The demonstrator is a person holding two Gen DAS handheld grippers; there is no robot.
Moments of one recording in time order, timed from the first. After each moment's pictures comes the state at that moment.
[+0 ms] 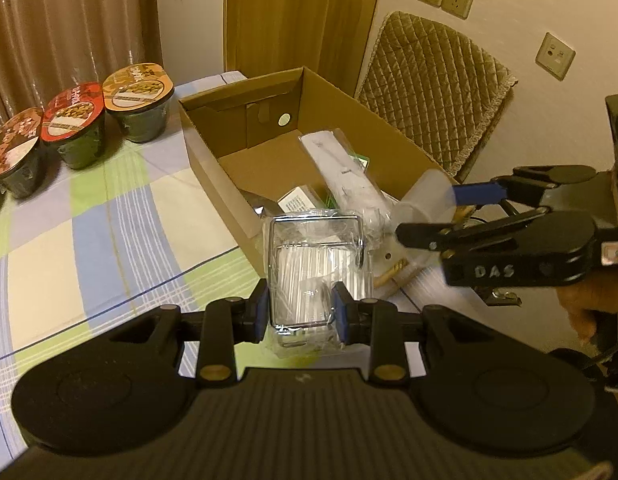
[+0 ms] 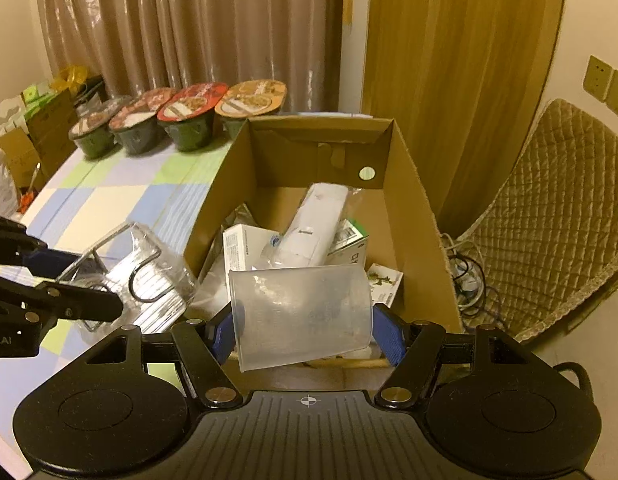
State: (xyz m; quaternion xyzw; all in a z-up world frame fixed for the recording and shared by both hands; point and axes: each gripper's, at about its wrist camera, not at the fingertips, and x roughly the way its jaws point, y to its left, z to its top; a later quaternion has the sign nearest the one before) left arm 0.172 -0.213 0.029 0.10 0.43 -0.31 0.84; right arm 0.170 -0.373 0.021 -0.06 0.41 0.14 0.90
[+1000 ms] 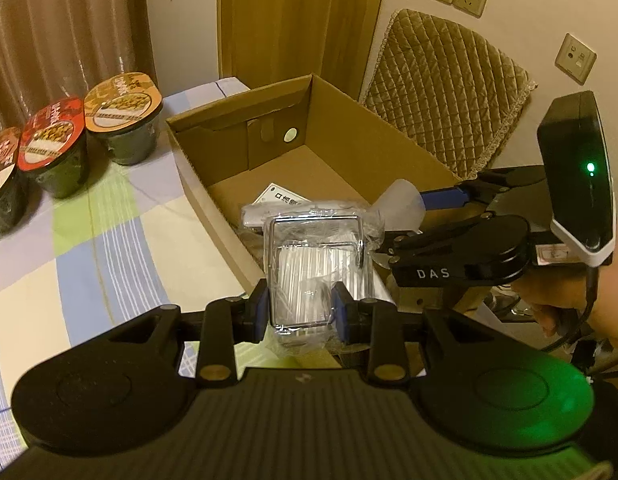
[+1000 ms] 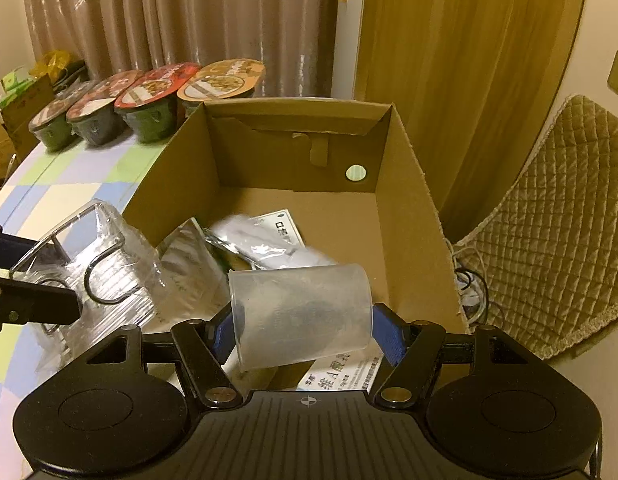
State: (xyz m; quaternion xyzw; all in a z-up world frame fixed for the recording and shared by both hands) left arm 0.236 -0.245 0.011 0.11 0.43 -0.32 0.84; right arm 0.258 -0.383 -0.021 -0.07 0.42 0.13 0.90
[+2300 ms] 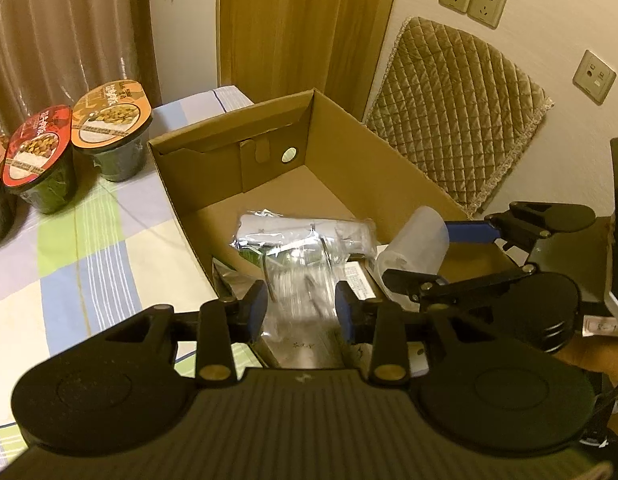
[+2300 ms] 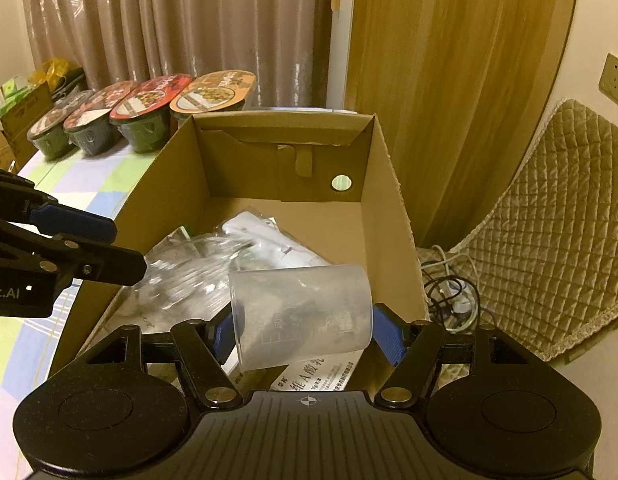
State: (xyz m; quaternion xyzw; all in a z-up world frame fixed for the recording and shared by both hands) left arm 0.267 -0.277 0.003 0.10 0.43 -0.30 0.85; right arm 0.257 -0.398 -0.012 -0.07 0.41 0.13 0.90
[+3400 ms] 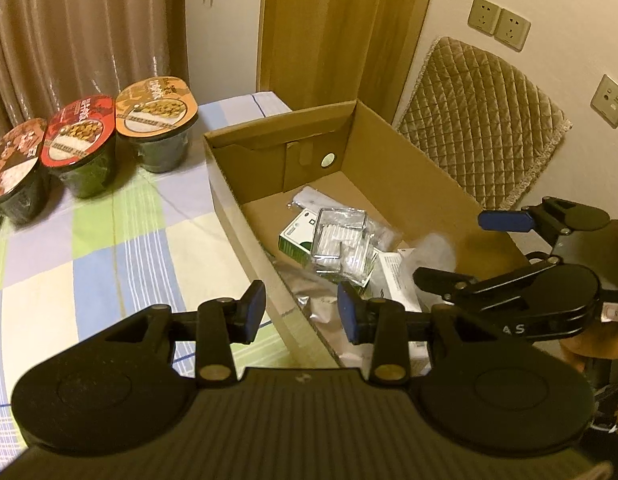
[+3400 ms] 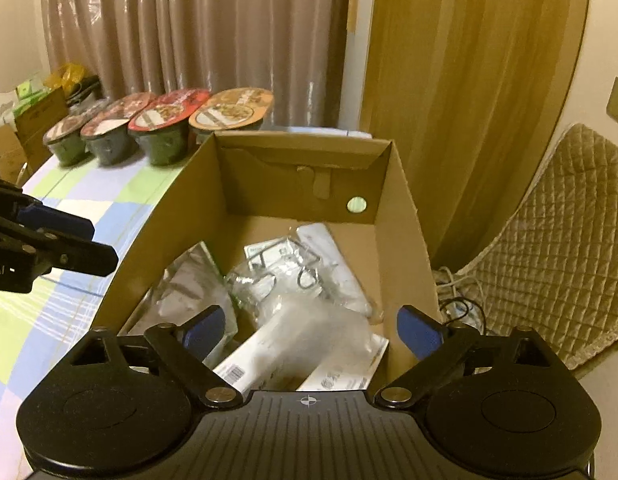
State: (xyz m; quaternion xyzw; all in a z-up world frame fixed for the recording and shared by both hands) left arm 0.260 -0.237 0.010 0.07 0.42 -0.27 0.86; right arm 0.250 -0.387 -0.006 -0.08 0.38 0.15 0.91
